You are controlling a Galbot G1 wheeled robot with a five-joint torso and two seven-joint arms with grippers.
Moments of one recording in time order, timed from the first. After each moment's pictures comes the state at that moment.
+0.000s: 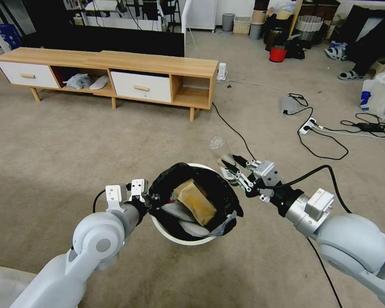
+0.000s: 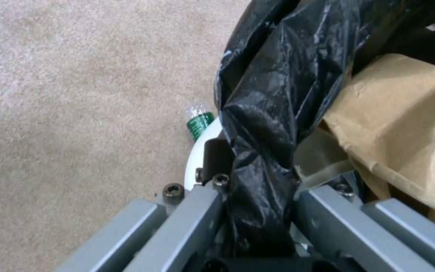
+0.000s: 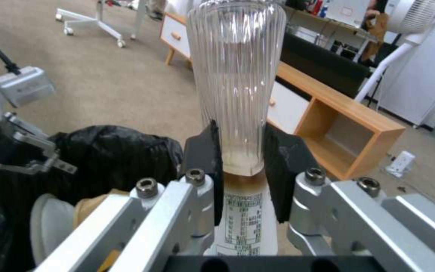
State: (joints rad) left arm 1.02 -0.95 -0.15 -2.19 -1.25 0.68 -0.72; right arm -1.10 0.46 0.19 2.35 0.64 -0.14 0.09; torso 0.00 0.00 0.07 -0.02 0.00
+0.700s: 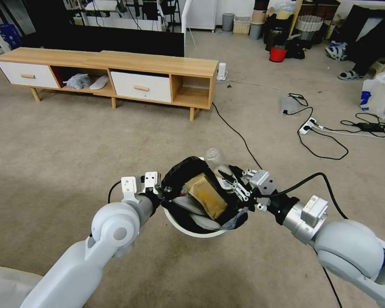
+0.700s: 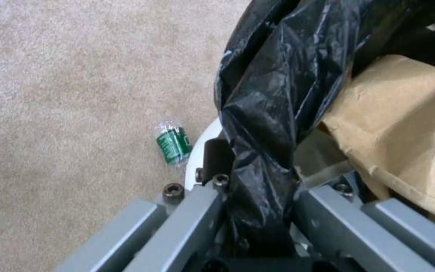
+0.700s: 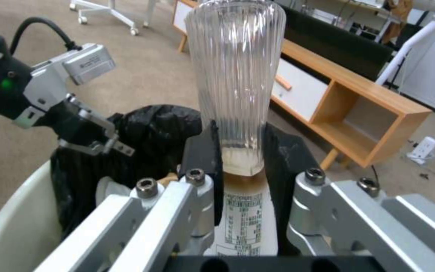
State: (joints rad) left arm 0.91 -1.01 -0.06 -2.14 -1.25 0.68 -0.74; right arm -1.14 0.46 0.16 2.34 0.62 -0.14 0.07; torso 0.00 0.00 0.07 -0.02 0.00
